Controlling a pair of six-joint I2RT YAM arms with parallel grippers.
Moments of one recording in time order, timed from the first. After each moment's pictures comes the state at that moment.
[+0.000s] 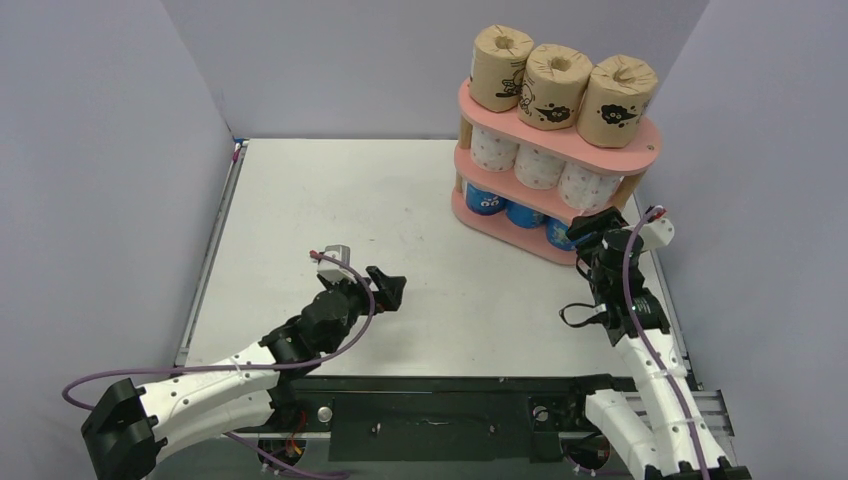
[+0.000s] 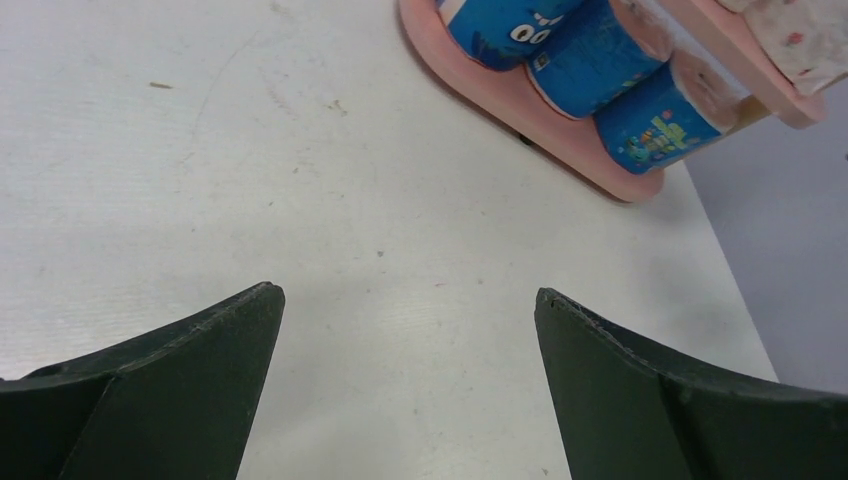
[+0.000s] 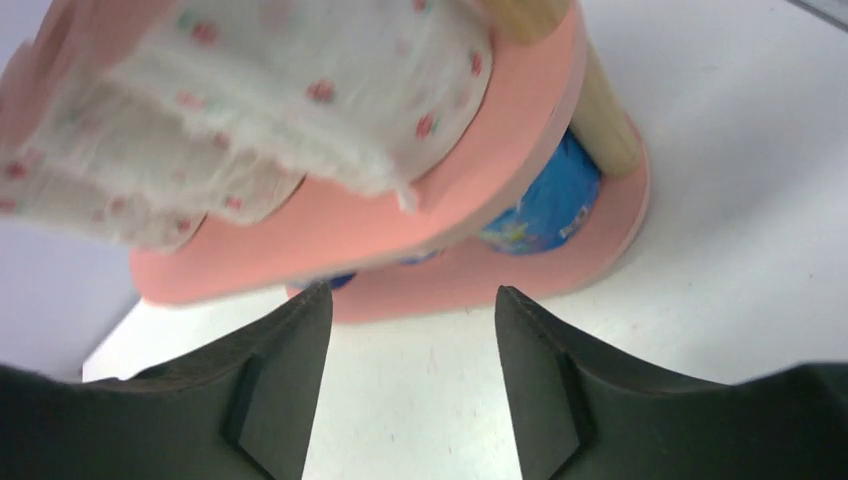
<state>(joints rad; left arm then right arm) -0.94 0.82 0.34 0.27 -0.49 -0.70 0.08 0.82 0.71 -0.25 0.34 0.79</state>
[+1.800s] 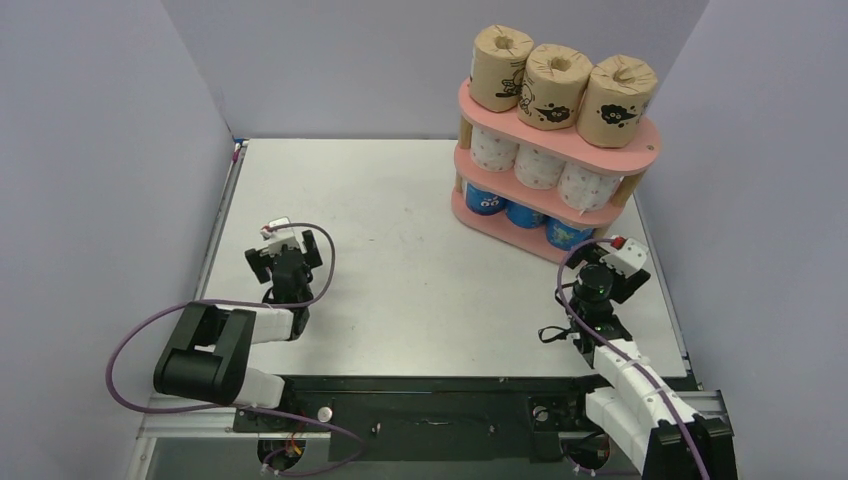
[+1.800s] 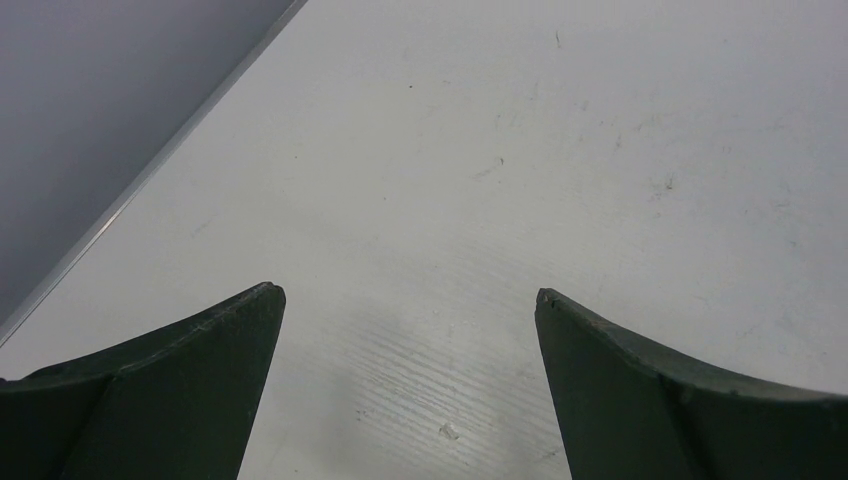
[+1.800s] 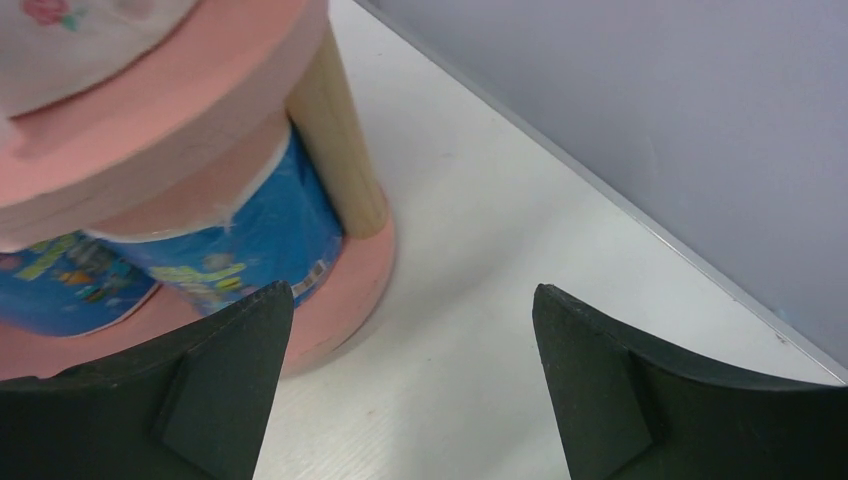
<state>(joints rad) -0.21 1.42 0.30 0.85 -0.65 -0.13 0.16 0.82 0.26 0.31 0.73 0.27</state>
